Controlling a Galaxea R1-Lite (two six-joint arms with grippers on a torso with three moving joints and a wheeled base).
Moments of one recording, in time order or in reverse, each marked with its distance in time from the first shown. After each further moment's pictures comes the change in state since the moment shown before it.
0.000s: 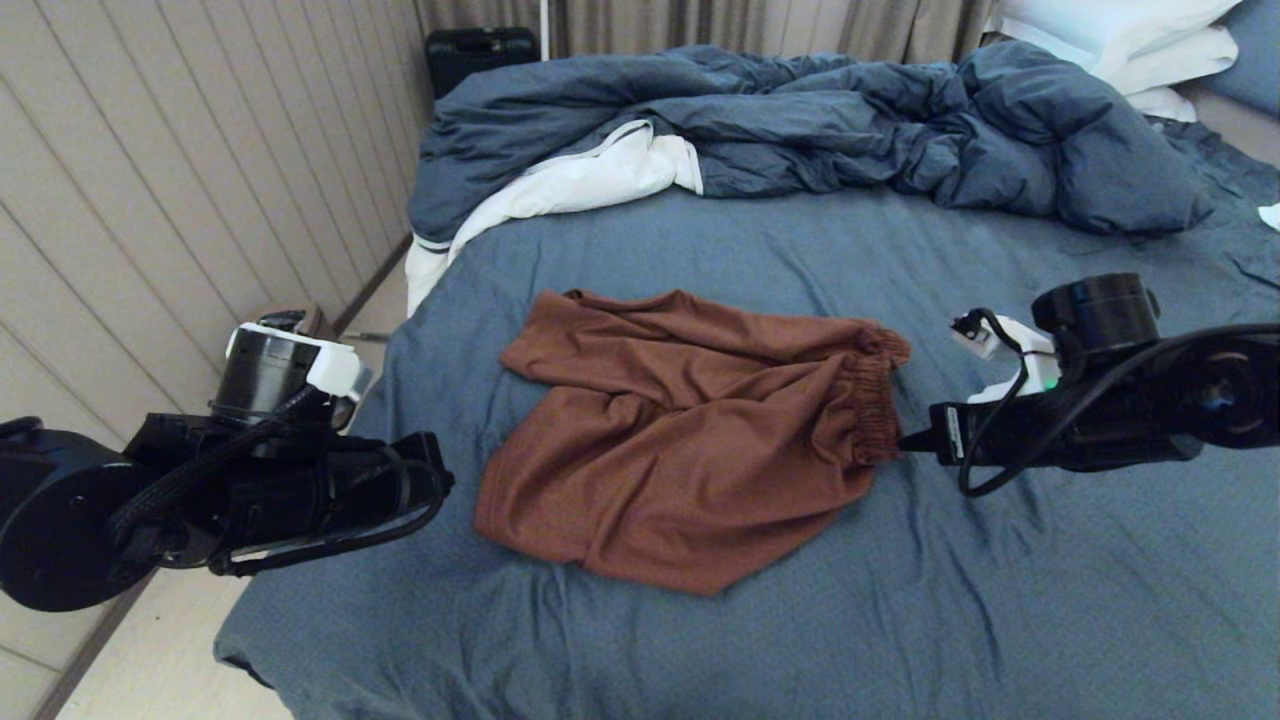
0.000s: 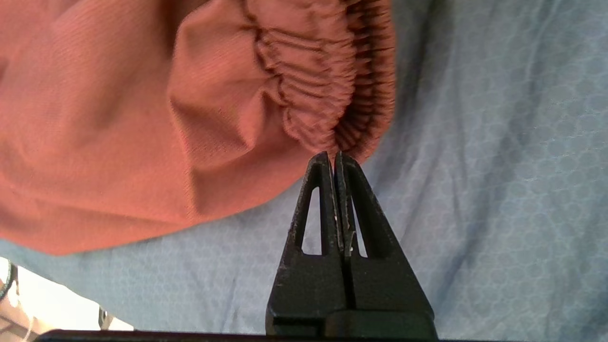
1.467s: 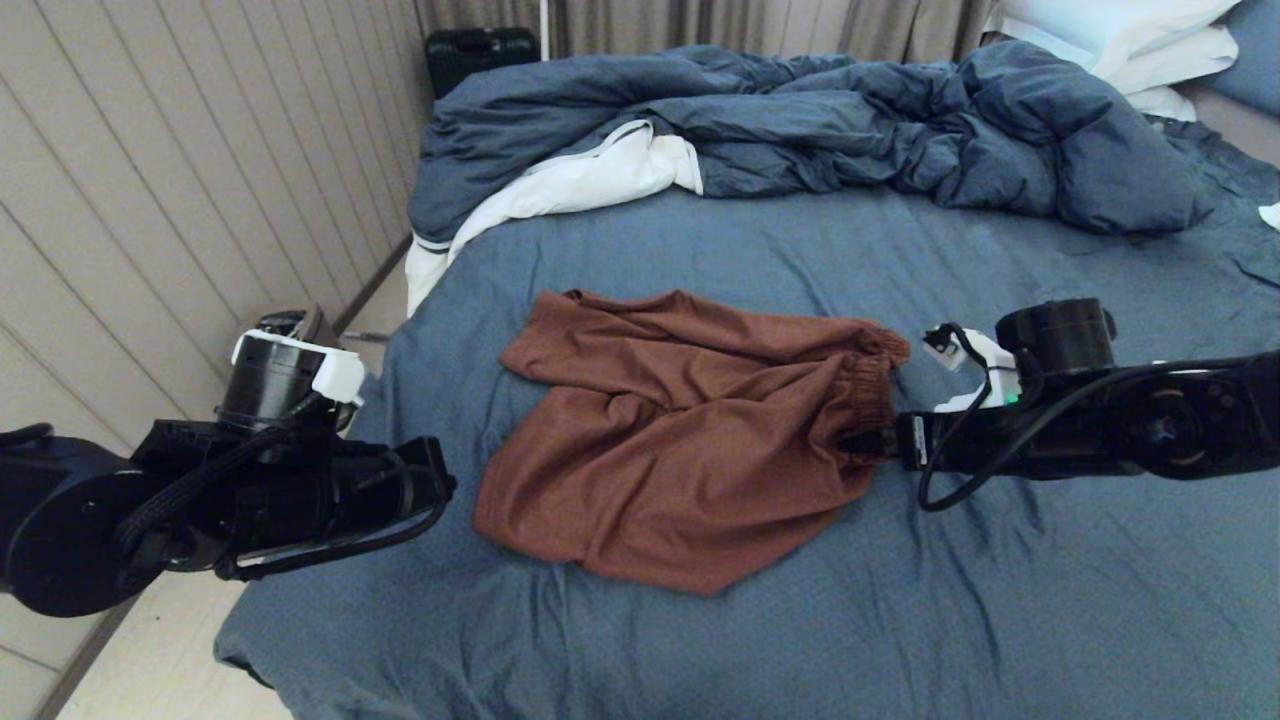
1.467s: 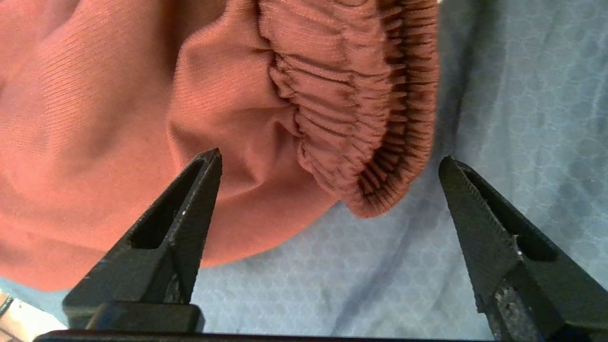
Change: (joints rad) left arm 0.000 0.011 0.015 -0.023 0.000 0.002; right arm 0.047 0.065 0.068 -0.198 0.005 0.044
